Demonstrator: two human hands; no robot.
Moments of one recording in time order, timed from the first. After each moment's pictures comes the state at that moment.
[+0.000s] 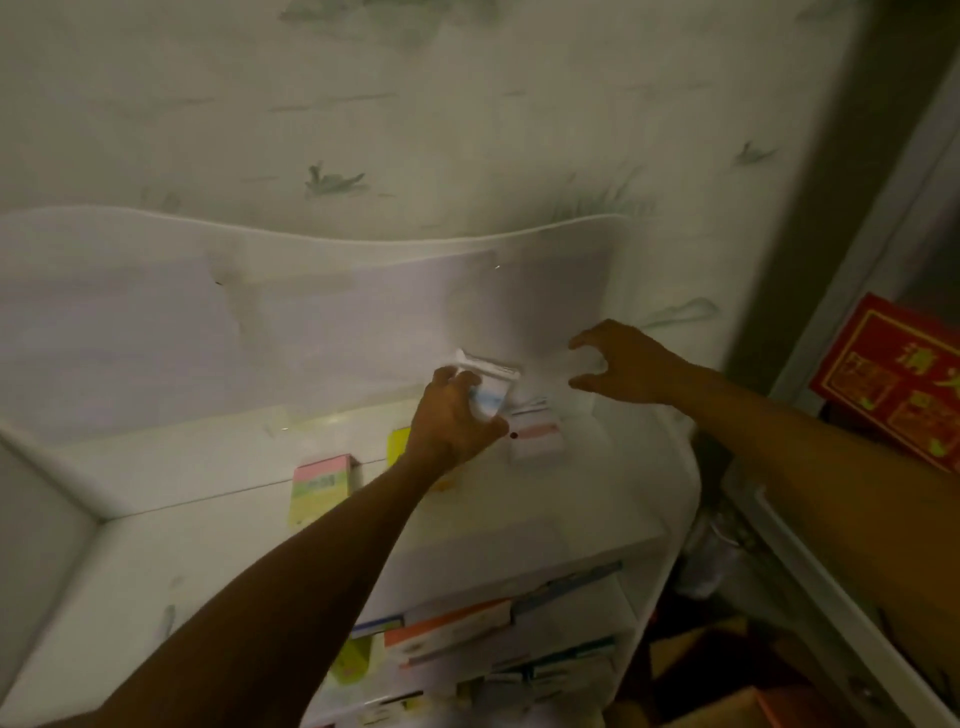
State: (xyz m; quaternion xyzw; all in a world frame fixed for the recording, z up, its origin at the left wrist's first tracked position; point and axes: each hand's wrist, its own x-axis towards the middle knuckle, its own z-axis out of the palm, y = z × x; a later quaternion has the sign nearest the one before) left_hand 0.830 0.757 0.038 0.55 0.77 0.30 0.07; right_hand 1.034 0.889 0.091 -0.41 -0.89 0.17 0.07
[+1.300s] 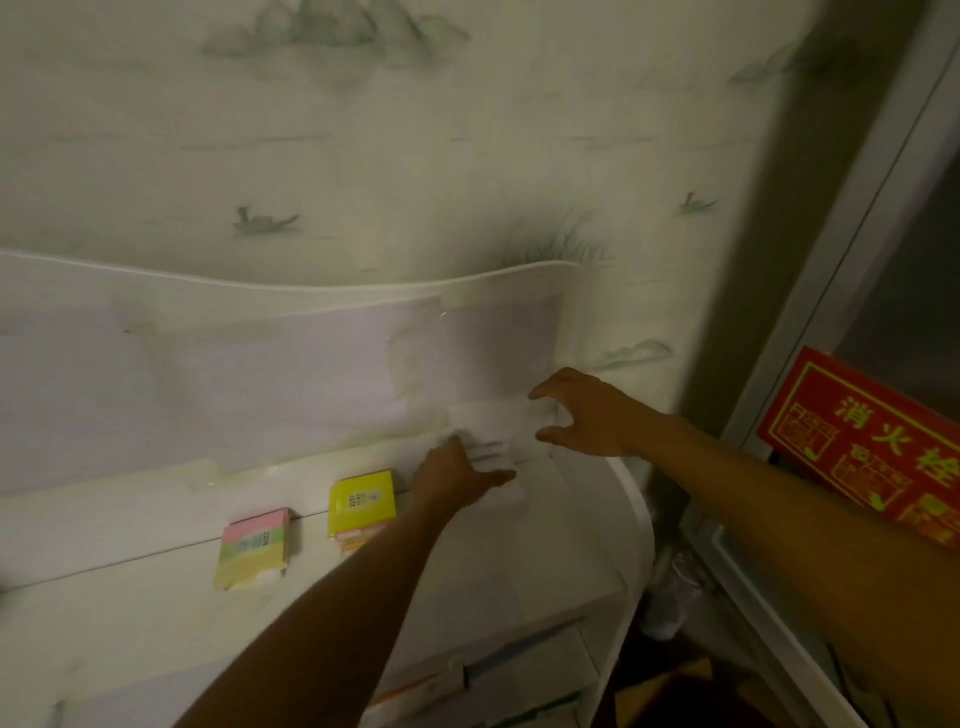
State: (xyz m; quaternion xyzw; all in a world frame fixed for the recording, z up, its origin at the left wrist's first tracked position) left_hand 0.868 0.820 0.005 0.47 0.81 0.25 0.23; right_hand 1.051 0.905 0.092 -0.37 -0.91 0.16 0.04
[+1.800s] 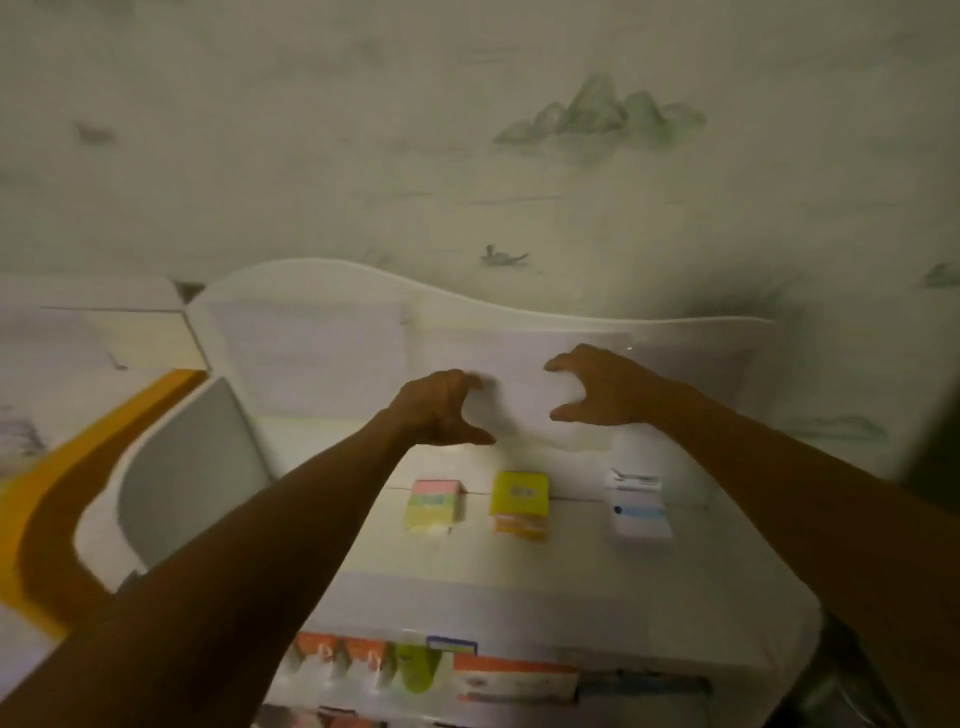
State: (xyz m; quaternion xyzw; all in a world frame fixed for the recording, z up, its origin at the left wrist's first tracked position) left_hand 0.733 0.673 0.155 0.53 0.85 0.08 0.03; right_hand 0.904 0.842 0.173 -0.20 -0.98 0.09 0.04
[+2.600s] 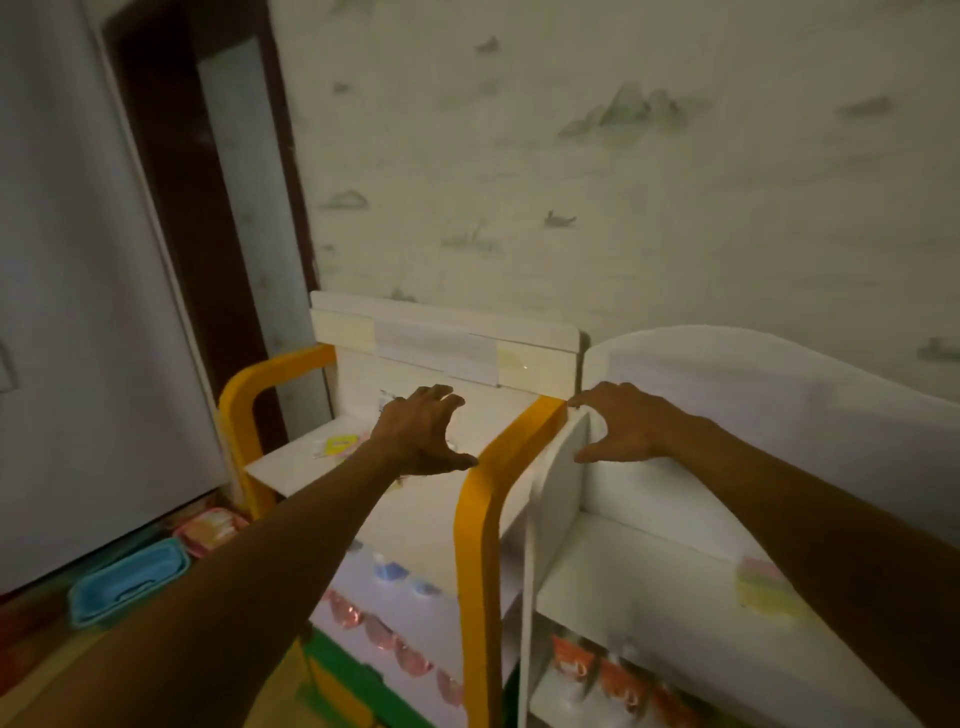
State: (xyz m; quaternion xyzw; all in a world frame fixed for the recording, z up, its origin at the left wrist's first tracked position) left_hand 0.550 0.214 0.215 0.33 0.94 0.01 -0.12; right_hand 0.651 0.473 0.233 -0.02 -1.00 0.03 0.02
